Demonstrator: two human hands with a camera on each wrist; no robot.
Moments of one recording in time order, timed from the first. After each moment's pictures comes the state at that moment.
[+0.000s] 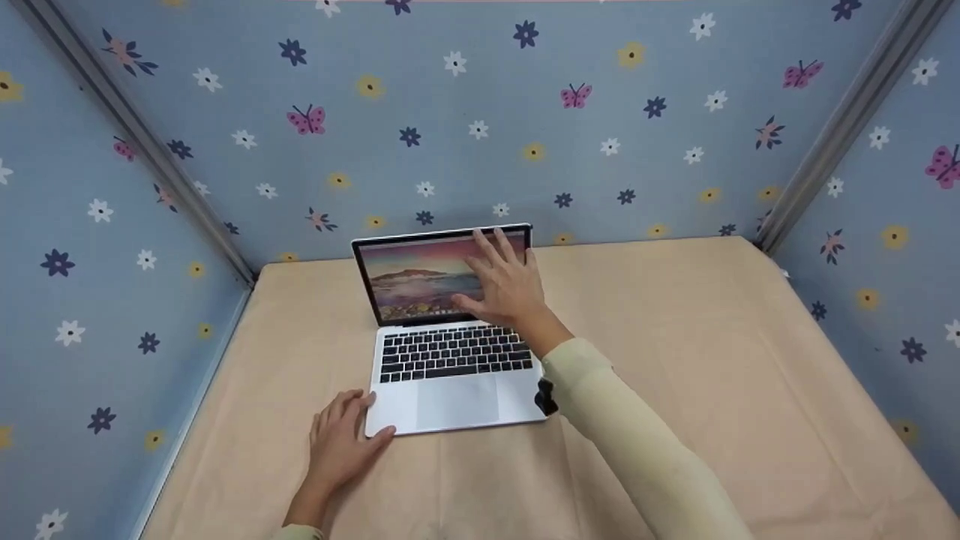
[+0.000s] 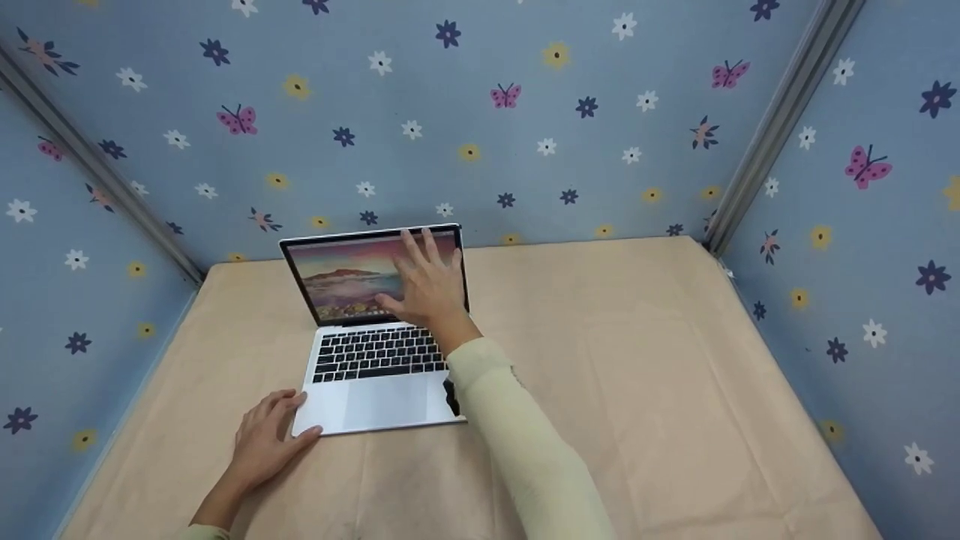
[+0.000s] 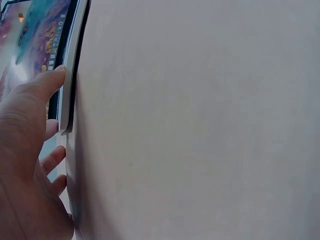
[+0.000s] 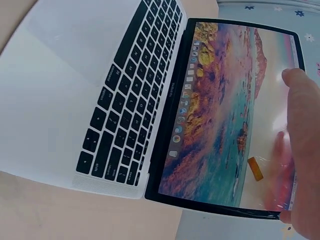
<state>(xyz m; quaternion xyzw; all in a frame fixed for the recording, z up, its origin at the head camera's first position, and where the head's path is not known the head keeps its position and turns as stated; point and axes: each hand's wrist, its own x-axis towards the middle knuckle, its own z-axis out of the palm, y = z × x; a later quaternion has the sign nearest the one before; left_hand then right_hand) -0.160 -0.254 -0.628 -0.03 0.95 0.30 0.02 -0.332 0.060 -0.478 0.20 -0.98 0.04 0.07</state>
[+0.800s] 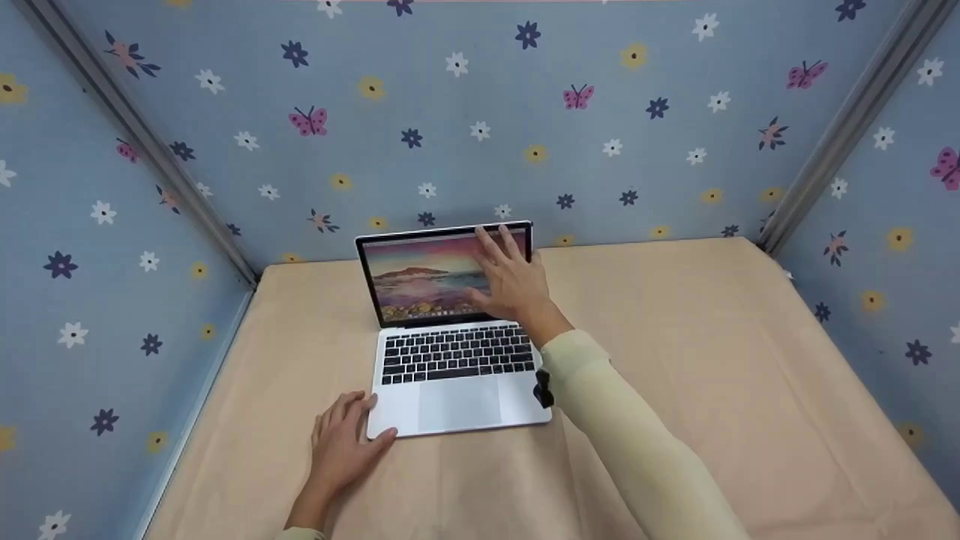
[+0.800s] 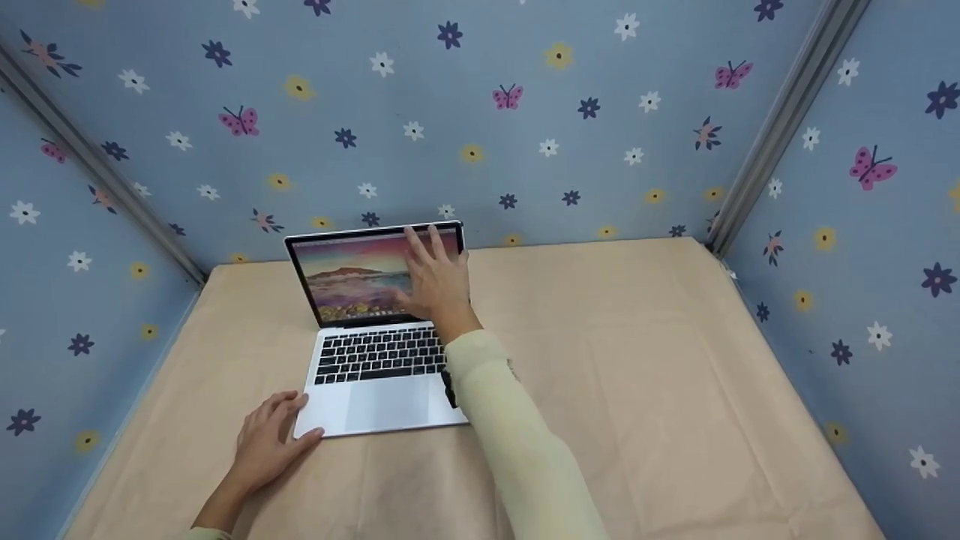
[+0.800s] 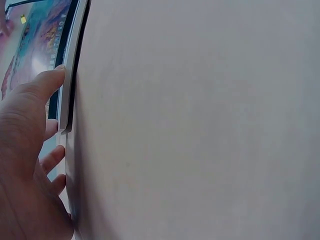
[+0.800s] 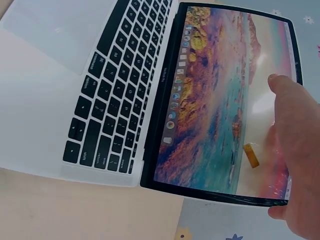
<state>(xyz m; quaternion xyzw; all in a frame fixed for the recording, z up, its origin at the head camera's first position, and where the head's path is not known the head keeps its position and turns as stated) -0.160 -0.253 -0.630 -0.03 0.96 0.29 0.02 -0.345 0.064 -0.475 0.18 -0.98 0.01 0.01</state>
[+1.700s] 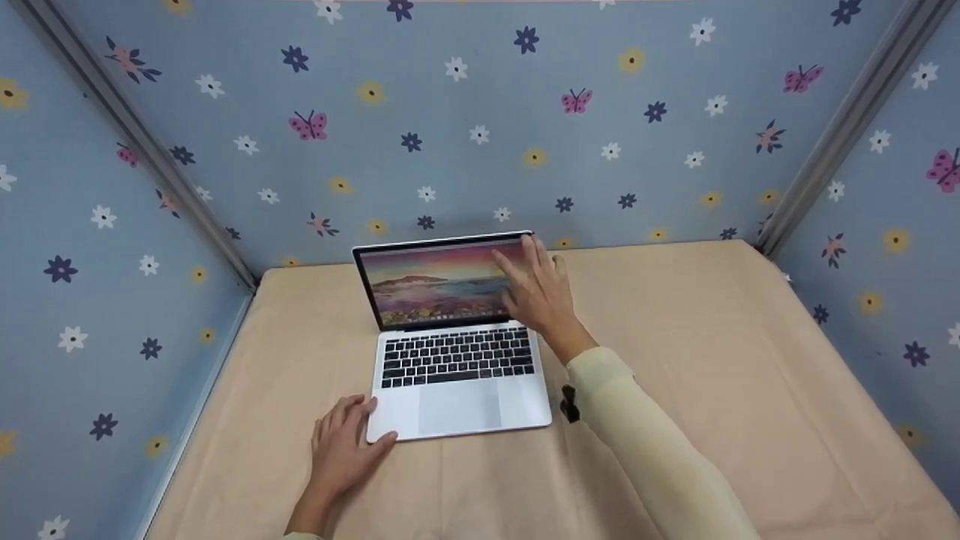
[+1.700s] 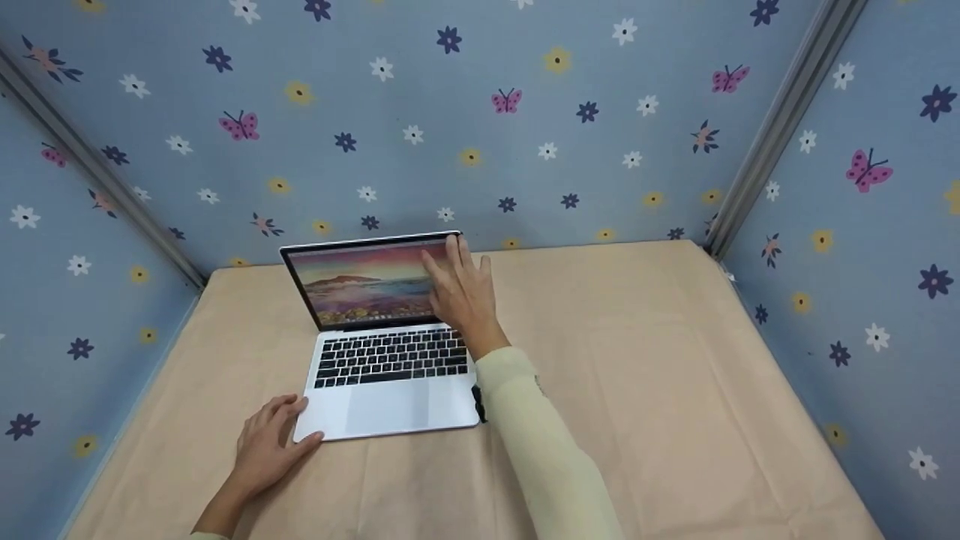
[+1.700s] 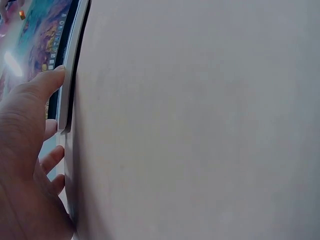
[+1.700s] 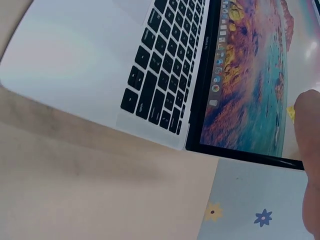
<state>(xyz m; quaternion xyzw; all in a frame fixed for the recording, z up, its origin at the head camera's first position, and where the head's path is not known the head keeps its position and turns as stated) -0.159 -0.253 -0.629 -0.04 0.95 0.30 0.02 -0.339 0.104 -0.515 0.18 -0.94 -0.01 0.28</state>
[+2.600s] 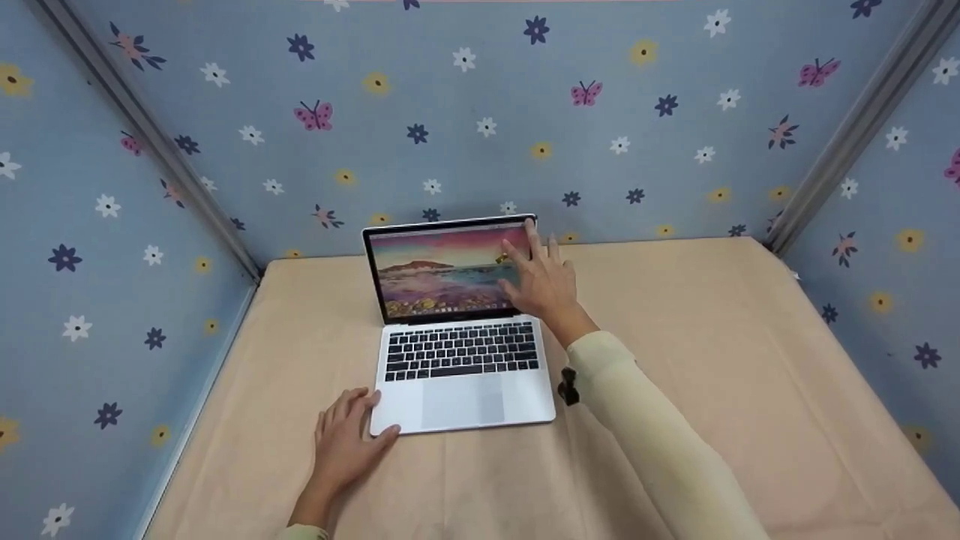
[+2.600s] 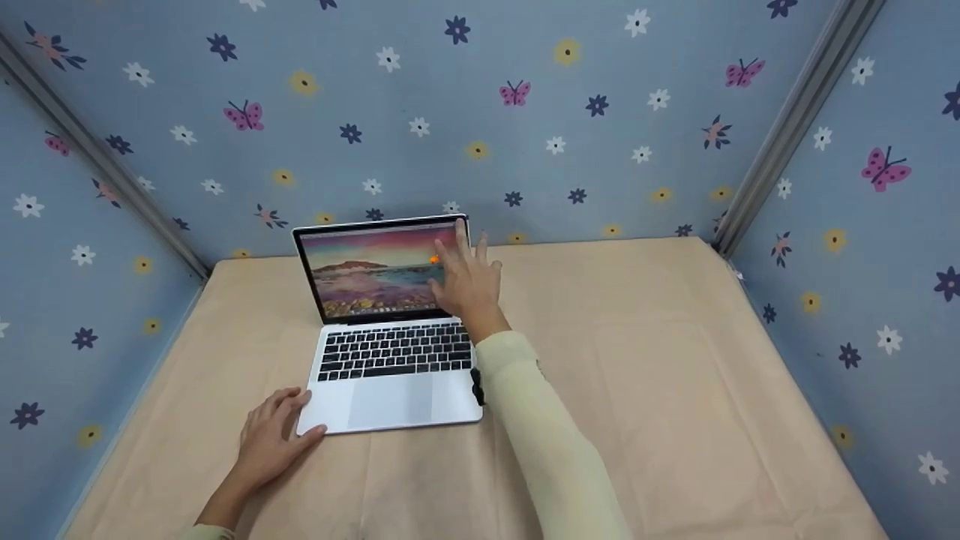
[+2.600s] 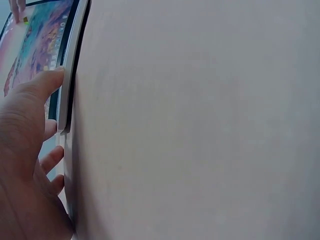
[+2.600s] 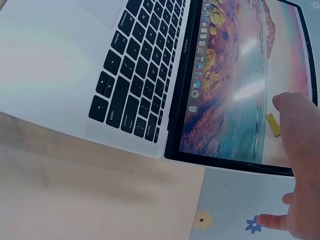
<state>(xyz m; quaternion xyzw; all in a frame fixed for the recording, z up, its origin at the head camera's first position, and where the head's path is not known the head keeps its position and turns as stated) -0.158 -0.254 -0.630 -0.04 0.95 0.31 0.02 -0.353 0.098 -0.498 0.11 -0.99 0.07 0.04</state>
